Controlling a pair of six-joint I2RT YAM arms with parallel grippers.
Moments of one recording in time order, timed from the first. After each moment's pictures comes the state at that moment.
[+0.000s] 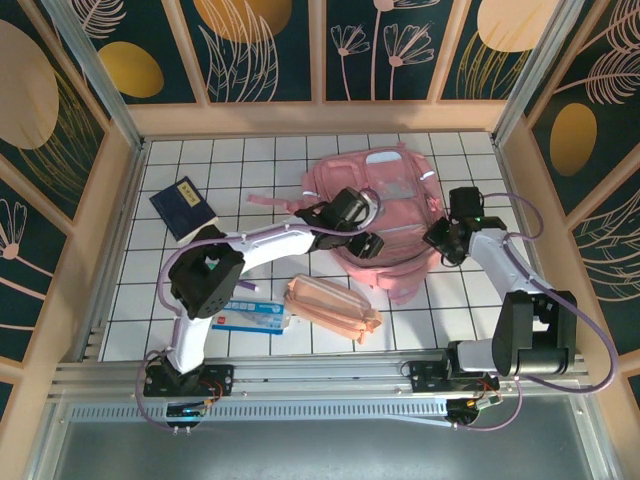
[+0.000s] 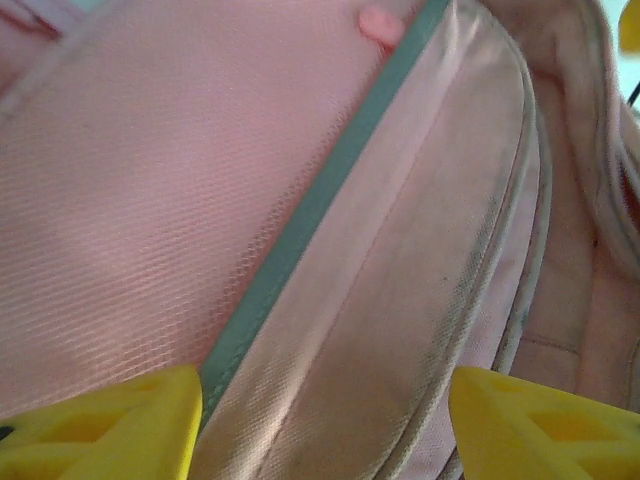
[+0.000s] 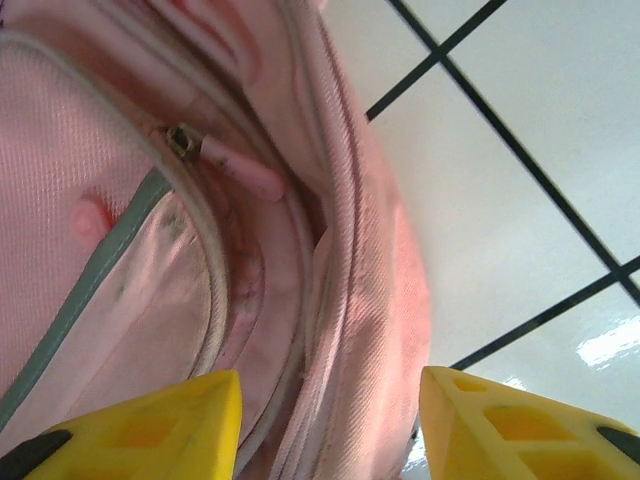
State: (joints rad) left arm -0.88 2.04 1.50 -0.30 0.15 -0.14; right arm 0.03 1.34 0.87 -0.65 -0.05 0.70
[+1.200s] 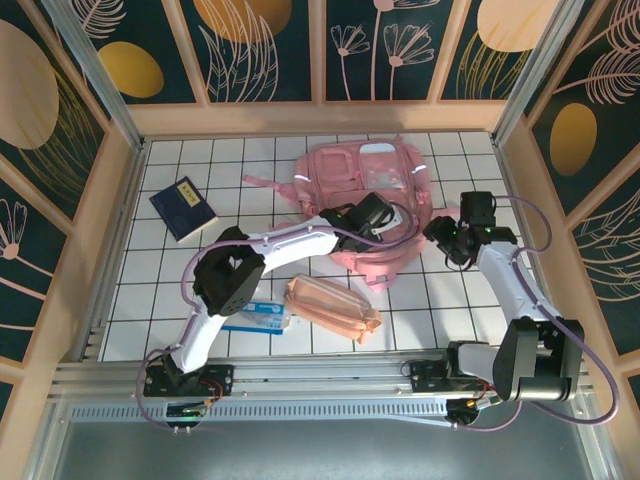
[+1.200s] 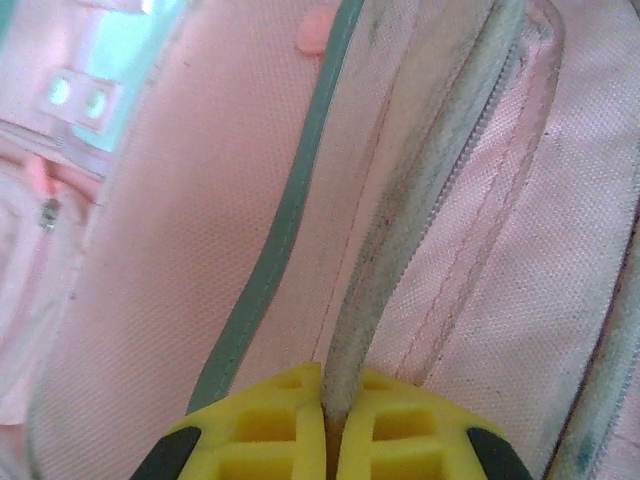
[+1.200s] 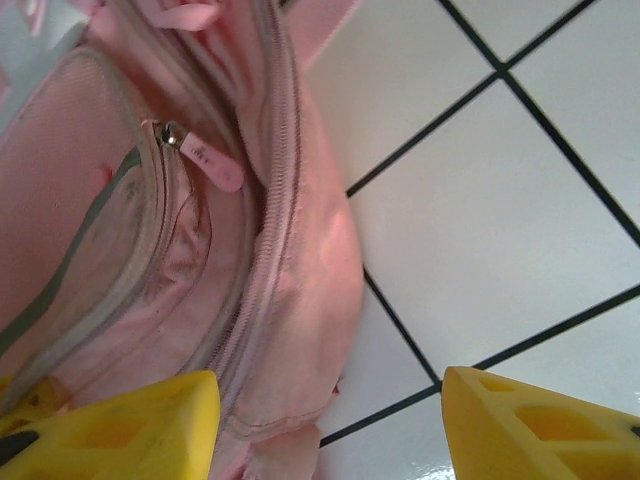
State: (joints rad) left arm -0.94 2.15 1.70 -0.41 -0.30 0.32; right arm 0.02 1.20 0.82 -0.61 -0.15 0.68
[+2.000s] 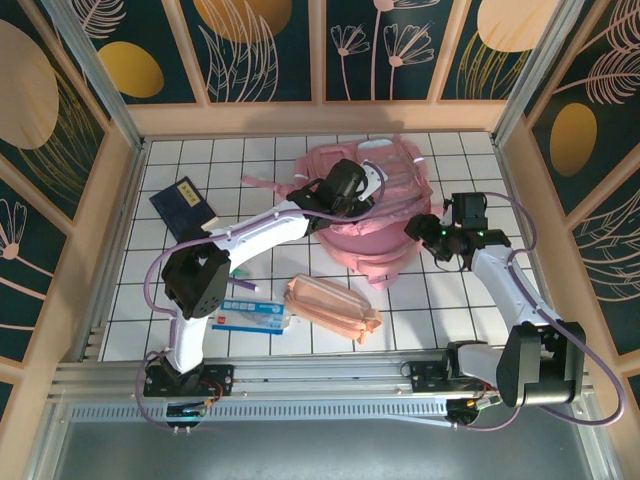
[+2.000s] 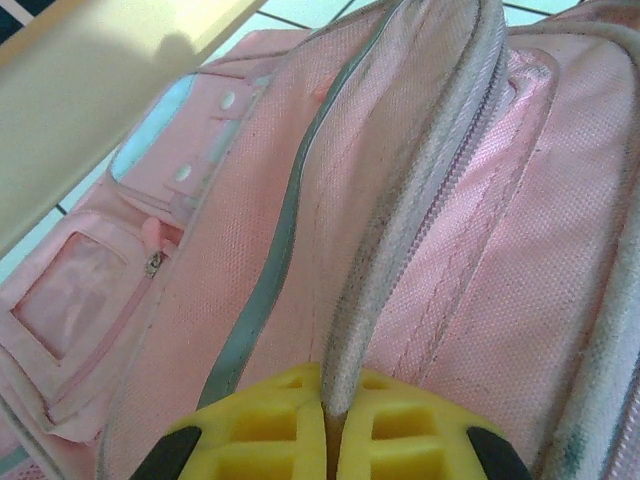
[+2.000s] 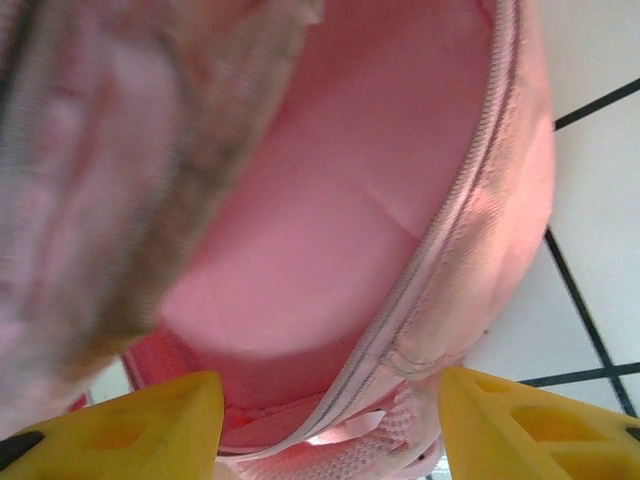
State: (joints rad) left arm -0.83 2.00 1.63 -0.25 -0.11 0.16; right arm 0.08 1.19 0.80 -0.52 -0.37 0.66
